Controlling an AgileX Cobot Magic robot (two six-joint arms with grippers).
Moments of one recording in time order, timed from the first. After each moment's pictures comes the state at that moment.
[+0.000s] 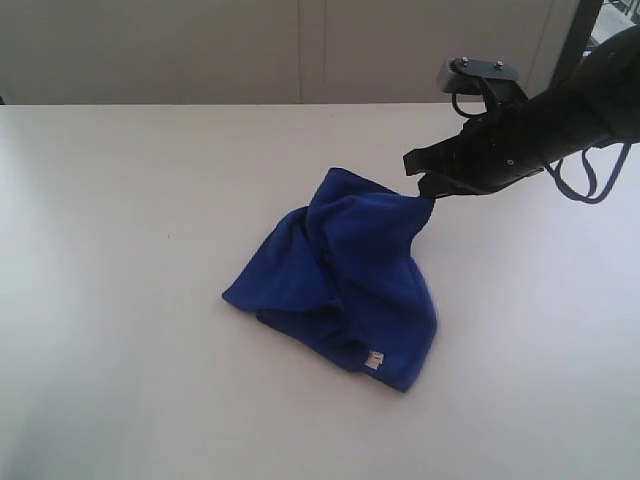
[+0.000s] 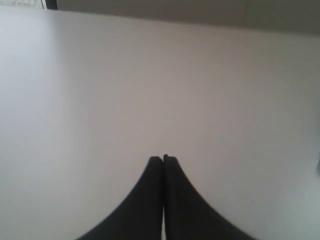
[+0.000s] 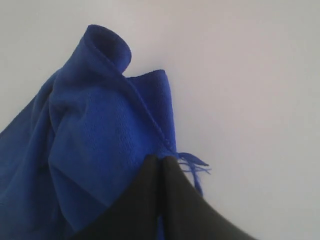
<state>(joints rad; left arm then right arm) 0.07 0.01 0.02 -0.21 0.33 0.08 0.16 1.82 -1.18 0.78 0.58 -0.71</state>
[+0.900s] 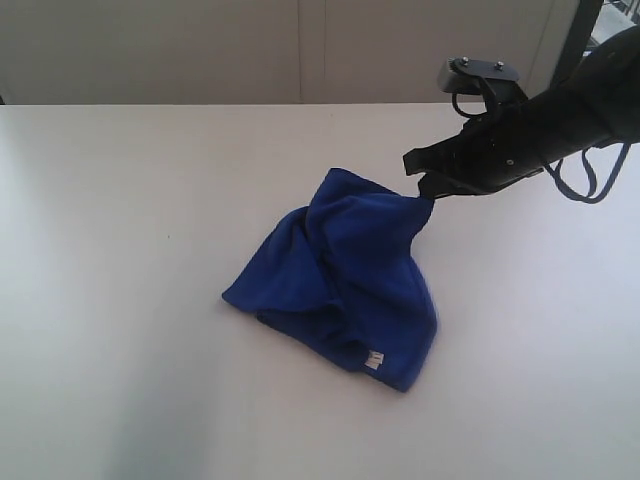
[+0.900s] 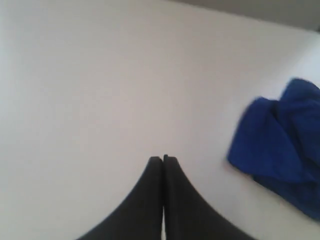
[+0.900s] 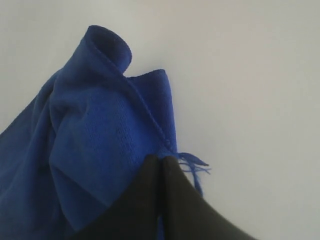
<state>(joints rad) 0.07 0.60 -0.61 -0.41 0.70 0.17 0.16 1.82 -1.18 0.78 0.58 -0.71</state>
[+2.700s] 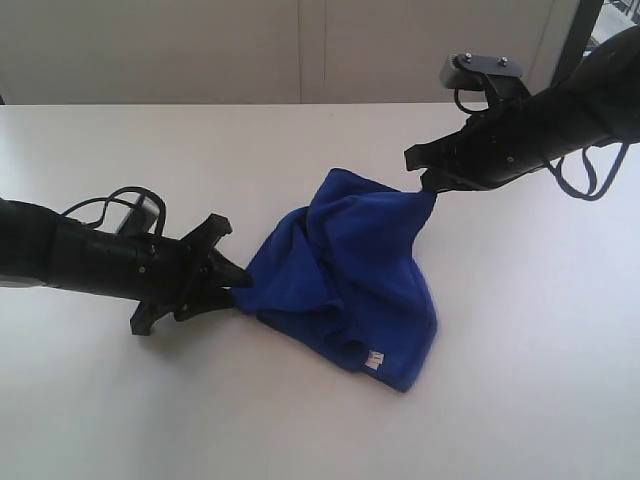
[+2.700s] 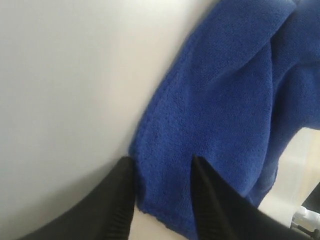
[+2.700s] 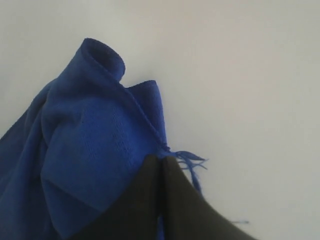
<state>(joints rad) -0.30 1.93 -0.80 -1.79 0.66 1.00 0.16 1.82 -1.18 0.78 0.54 -0.71</state>
